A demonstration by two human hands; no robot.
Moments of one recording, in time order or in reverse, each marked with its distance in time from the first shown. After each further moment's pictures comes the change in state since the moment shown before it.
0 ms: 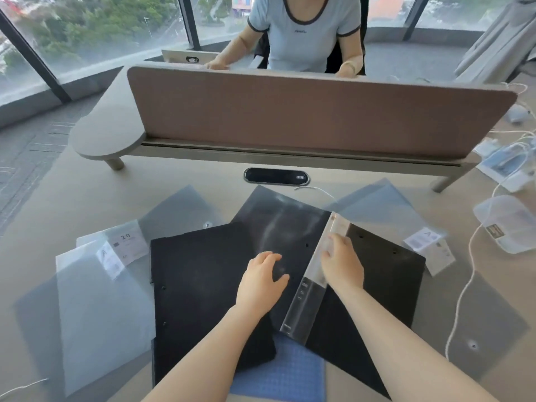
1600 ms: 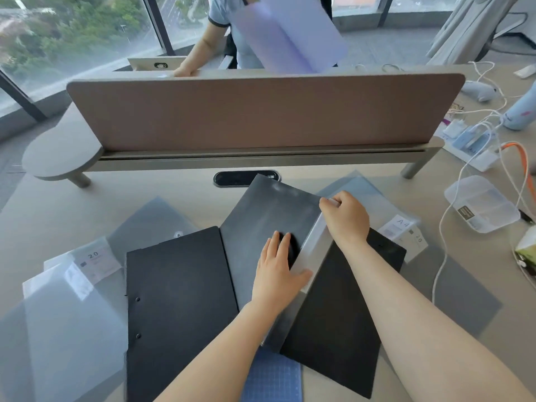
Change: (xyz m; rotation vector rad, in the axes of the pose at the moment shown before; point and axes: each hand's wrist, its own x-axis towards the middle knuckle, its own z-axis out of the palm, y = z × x) left_hand 0.014 0.096 0.039 -0.023 -0.098 0.019; right_hand 0.054 0.005 -0.092 0.333 0.221 0.039
